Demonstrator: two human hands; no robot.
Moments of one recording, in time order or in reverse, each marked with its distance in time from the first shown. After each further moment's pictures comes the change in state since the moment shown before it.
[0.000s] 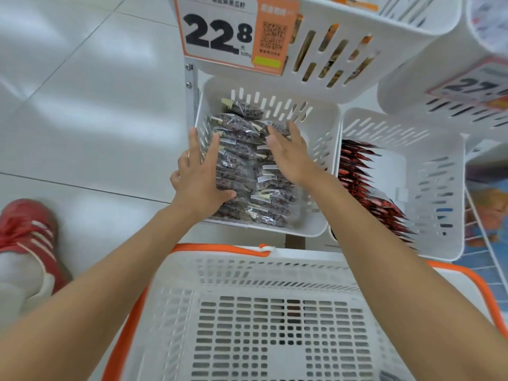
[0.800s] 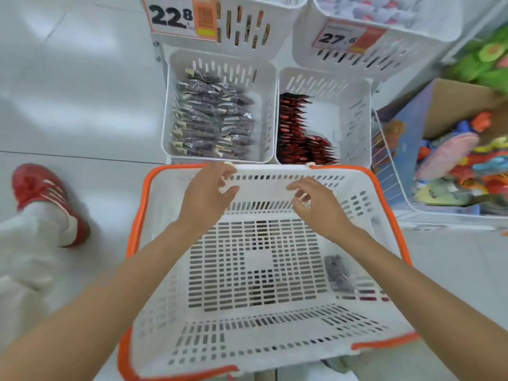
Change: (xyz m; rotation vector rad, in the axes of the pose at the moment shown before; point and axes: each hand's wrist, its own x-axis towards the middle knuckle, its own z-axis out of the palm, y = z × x) left_hand -0.182 0.050 -0.003 -0.542 0.067 0.292; right_hand -0.298 0.048 -0.024 0.069 0.101 -0.004
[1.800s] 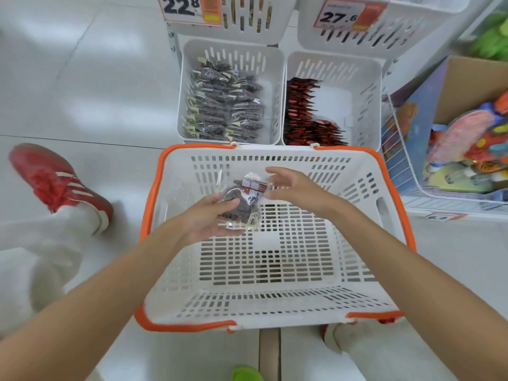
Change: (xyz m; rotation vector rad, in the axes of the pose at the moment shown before) left_hand -0.067 -0.002 -0.008 -0.947 -0.485 -0.839; right_hand -0.008 -0.044 0.004 0.465 -0.410 0.214
